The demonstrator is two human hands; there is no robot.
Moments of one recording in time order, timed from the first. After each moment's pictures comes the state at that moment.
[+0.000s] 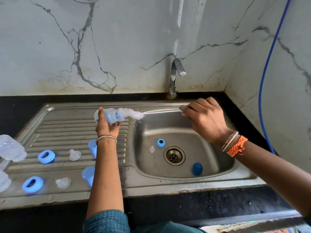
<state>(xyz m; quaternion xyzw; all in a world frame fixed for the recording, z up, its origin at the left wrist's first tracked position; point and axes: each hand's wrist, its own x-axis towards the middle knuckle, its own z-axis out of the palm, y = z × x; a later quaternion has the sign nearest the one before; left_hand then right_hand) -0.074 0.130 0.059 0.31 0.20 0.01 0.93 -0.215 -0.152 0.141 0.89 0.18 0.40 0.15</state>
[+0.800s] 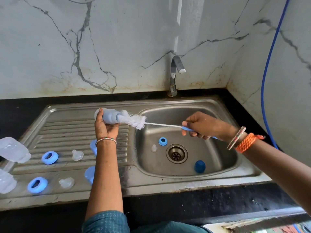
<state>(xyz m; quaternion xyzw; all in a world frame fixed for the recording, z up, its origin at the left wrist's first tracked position) -0.079 0.137 0.062 0.28 0.16 -0.02 0.95 -0.225 -0.139 0.160 0.90 -0.05 -0.16 -0.41</state>
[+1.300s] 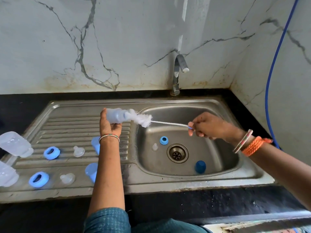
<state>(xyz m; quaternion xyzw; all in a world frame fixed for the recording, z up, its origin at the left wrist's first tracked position) -0.079 0.128 0.056 0.30 0.21 0.00 0.93 -0.228 -0.151 0.152 0.92 -0.08 -0.12 -0.36</state>
